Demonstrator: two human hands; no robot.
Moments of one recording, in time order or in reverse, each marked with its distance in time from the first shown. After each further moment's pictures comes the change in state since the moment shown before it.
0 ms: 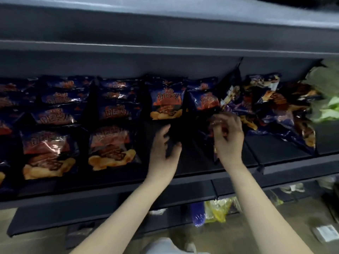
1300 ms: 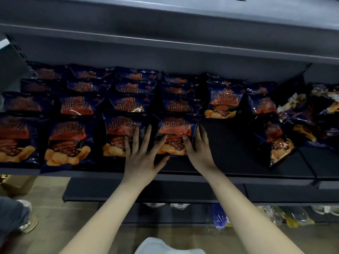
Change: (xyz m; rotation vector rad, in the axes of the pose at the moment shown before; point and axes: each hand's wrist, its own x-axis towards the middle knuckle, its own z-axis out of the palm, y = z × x) left_hand -0.019 -0.101 -0.187 1.317 0.162 0.258; right_hand -0.082 -0.076 0.162 0.035 -0.616 0.156
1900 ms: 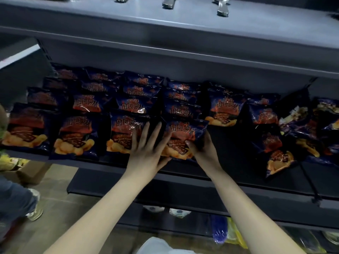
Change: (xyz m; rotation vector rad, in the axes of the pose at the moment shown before) left_hand 0.005 0.027 -0.033 0.059 0.073 0.104; right_hand 0.004 -0.001 -0.033 0.297 -0.043 0.038
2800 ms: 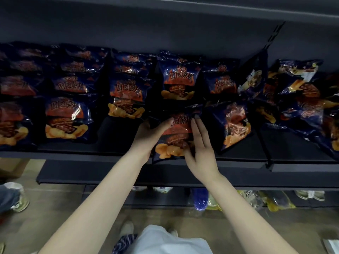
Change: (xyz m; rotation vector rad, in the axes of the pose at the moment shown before) left_hand 0.067 0.144 0.000 -1.596 -0.244 -0.825; right_hand -0.066 0.064 -0.105 -0.381 0.173 -0.476
